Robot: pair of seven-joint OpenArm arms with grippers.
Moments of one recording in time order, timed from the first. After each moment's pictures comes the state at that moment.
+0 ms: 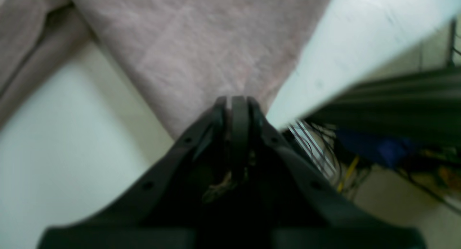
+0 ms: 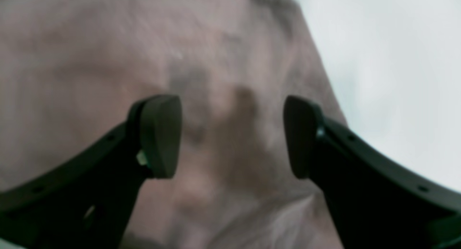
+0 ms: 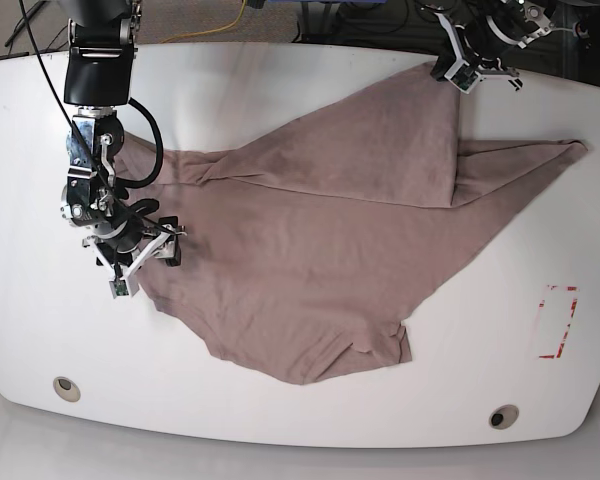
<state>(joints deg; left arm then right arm) 44.8 -15.0 -12.6 111.7 -2.2 -39.7 25.0 10.2 18.4 6.3 76.0 20.9 17.9 -44.4</state>
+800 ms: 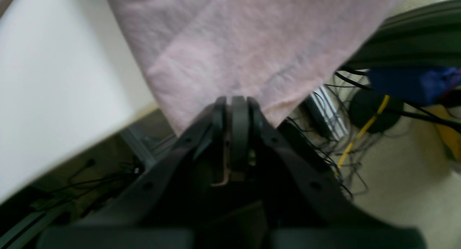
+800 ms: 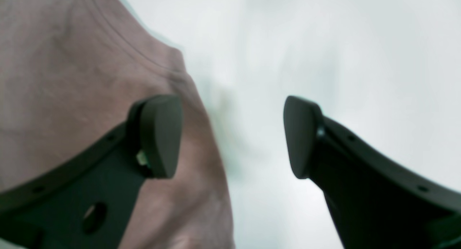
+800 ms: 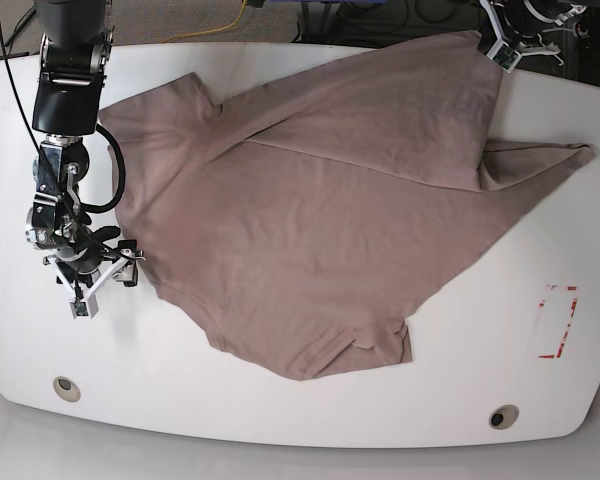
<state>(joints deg) 50.9 -14.8 -24.8 111.6 -2.1 -42.0 26.9 16.6 25.1 7.1 68.7 20.9 17.9 -44.3</state>
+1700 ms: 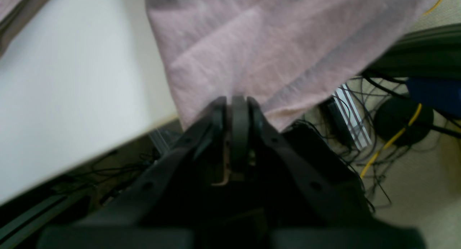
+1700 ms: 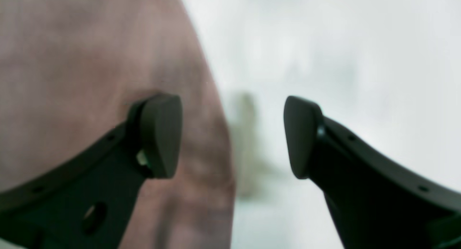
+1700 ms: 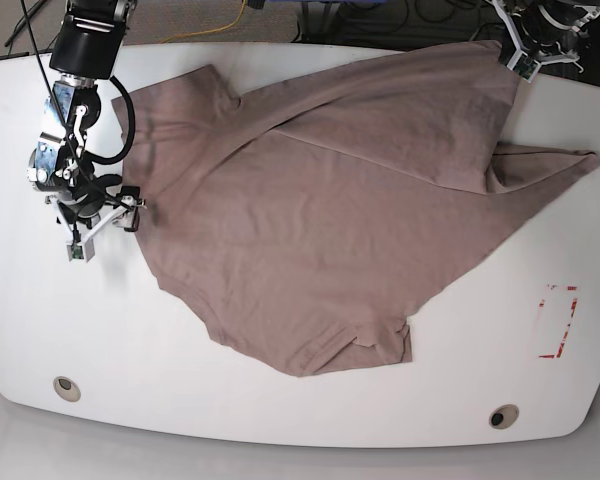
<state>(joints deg) 49.0 -14.8 -29.2 111.5 -2.2 -42.0 27.2 1.2 18.6 18.8 82.7 21.1 18.1 -53.0</state>
